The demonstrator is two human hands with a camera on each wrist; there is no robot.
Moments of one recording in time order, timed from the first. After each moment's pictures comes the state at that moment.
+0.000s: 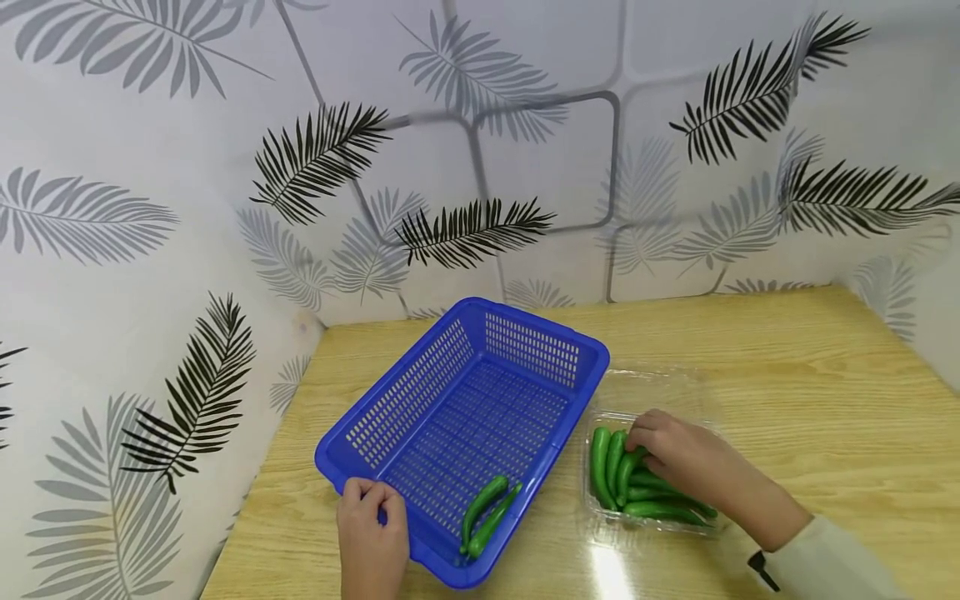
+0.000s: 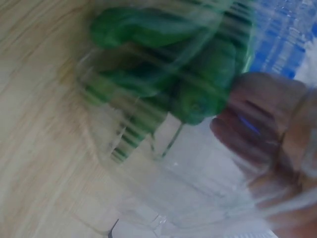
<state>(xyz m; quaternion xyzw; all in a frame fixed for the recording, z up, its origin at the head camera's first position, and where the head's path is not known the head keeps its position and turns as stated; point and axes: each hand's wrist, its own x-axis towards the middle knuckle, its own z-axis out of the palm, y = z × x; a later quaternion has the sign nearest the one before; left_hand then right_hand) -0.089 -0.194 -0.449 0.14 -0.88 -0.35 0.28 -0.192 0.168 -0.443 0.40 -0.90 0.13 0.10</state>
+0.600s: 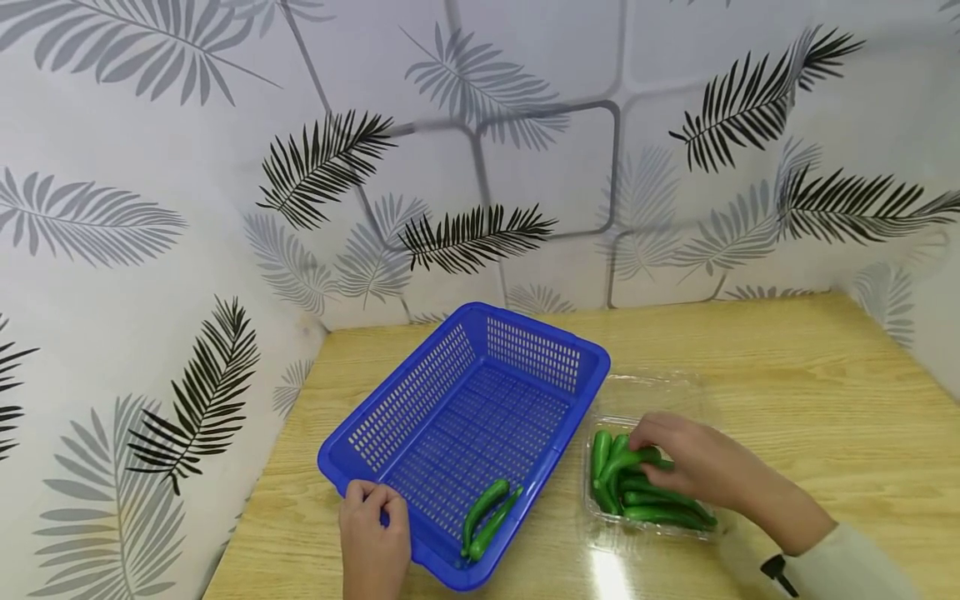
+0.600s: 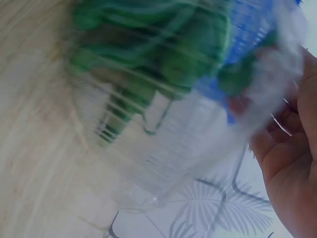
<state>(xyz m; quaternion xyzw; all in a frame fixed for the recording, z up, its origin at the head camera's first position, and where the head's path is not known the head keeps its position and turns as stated) -0.091 -0.195 -0.450 0.14 -0.89 -0.35 0.26 -0.190 0.177 -0.433 0.47 -0.84 0.21 0.16</state>
